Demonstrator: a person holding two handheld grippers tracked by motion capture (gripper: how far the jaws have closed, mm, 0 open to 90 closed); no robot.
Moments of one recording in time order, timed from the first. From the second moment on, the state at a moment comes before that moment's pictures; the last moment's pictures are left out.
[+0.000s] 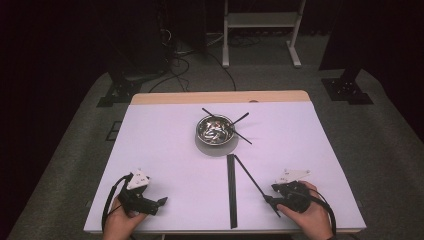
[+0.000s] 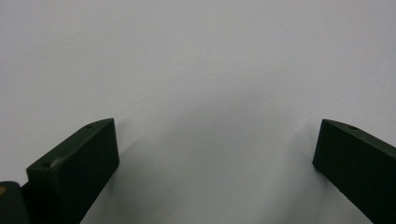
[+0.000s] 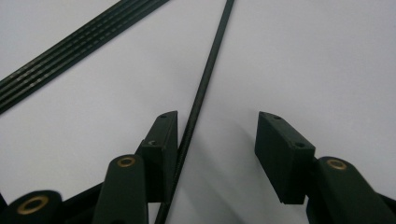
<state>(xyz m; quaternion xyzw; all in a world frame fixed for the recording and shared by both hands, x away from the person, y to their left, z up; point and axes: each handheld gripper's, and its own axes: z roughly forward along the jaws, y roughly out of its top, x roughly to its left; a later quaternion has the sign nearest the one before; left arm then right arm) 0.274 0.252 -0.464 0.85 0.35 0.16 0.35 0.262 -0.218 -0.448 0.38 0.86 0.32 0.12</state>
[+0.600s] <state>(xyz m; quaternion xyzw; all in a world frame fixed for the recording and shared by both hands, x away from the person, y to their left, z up) 0.274 0.252 -0.464 0.85 0.35 0.16 0.35 0.270 -0.238 -0.448 0.40 0.85 0.31 0.14</state>
